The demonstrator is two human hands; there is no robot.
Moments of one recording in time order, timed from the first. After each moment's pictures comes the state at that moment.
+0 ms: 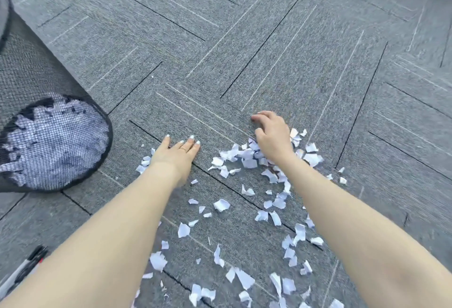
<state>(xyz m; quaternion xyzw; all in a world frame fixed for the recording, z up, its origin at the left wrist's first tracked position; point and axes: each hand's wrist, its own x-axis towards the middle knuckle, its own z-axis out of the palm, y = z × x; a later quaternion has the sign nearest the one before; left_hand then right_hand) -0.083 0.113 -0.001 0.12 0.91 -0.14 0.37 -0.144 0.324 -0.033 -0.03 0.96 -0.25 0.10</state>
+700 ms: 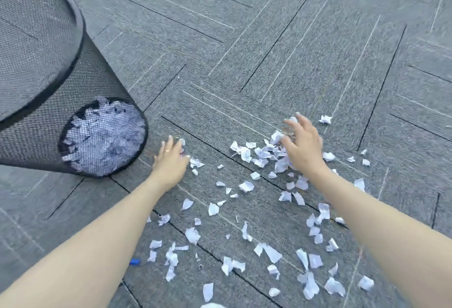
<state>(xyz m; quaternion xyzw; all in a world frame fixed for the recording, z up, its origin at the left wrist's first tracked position) -0.028 0.049 -0.029 -0.15 0.93 0.26 0.22 -0.078 0.343 -0.037 0.02 0.96 -0.28 0.05</state>
